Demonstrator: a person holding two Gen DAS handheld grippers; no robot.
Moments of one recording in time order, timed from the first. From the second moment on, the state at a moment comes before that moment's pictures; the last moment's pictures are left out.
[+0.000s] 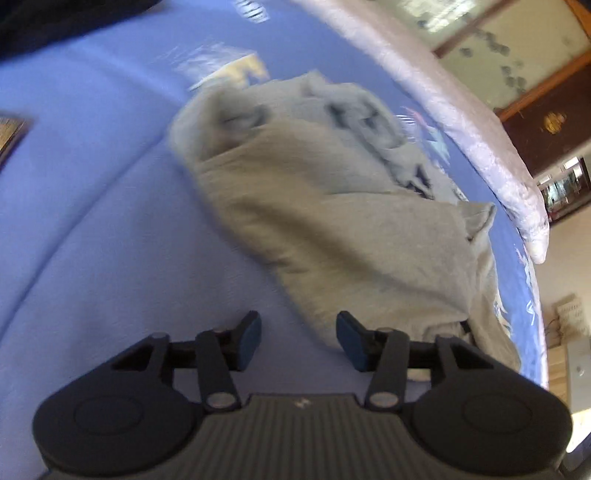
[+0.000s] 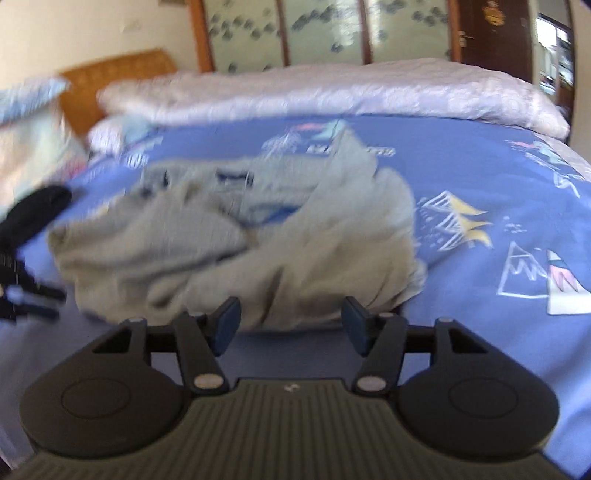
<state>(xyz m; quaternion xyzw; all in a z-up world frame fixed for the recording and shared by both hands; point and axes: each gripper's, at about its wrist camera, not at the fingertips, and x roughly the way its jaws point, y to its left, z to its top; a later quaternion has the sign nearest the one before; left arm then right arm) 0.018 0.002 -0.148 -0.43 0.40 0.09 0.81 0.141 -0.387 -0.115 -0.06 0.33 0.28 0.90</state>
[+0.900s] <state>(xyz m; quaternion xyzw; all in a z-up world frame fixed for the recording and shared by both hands) 0.007 0.018 -0.128 -0.49 0.38 0.14 0.77 0.203 -0.408 -0.128 -0.20 0.27 0.18 0.92</state>
